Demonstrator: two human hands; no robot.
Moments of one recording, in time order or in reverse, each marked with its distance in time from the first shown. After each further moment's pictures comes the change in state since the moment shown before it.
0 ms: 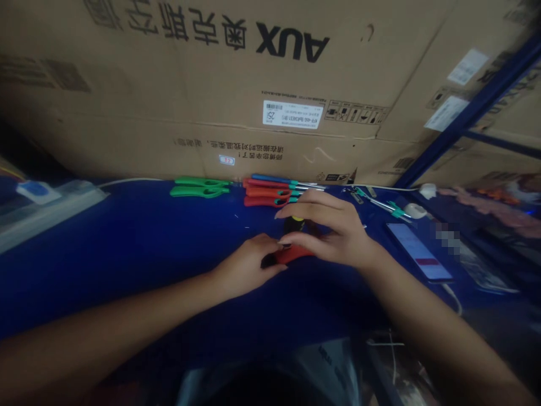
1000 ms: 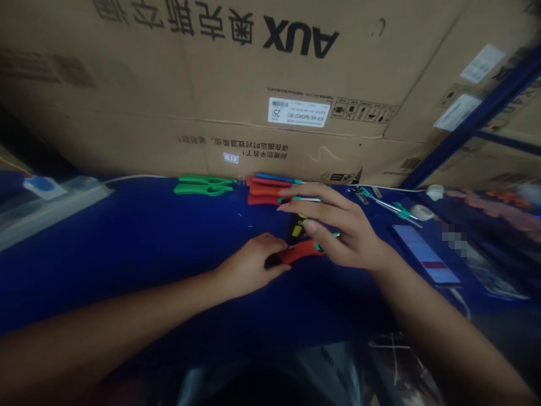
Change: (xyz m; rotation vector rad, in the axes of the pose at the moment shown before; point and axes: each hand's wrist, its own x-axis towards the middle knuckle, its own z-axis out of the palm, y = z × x) left_hand -0.001 -0.002 0.001 -0.021 0.010 0.011; right_hand -0.001 0.001 -0.006 0.032 -0.055 0.035
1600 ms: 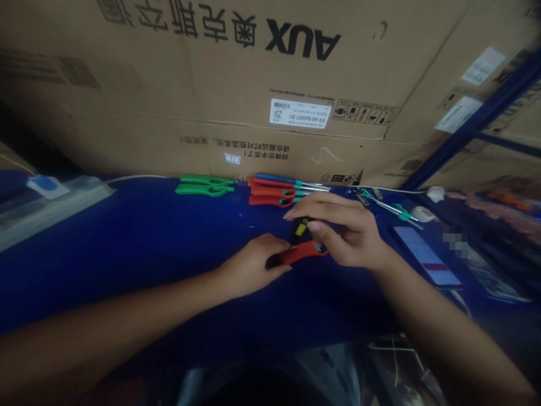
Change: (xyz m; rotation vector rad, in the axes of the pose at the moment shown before) left_hand 0.000 0.000 0.000 -0.028 0.015 0.025; right_hand -0.001 0.001 0.003 0.033 0.062 0.006
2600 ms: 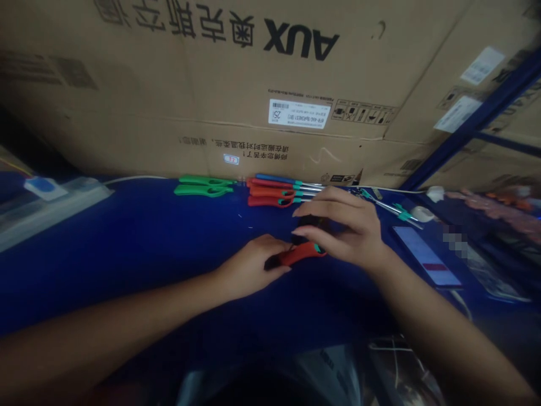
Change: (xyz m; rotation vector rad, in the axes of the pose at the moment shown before) left_hand 0.001 0.001 0.000 0.006 -0.006 0.014; right_hand -0.001 0.002 -0.002 -0.132 0.085 -0.043
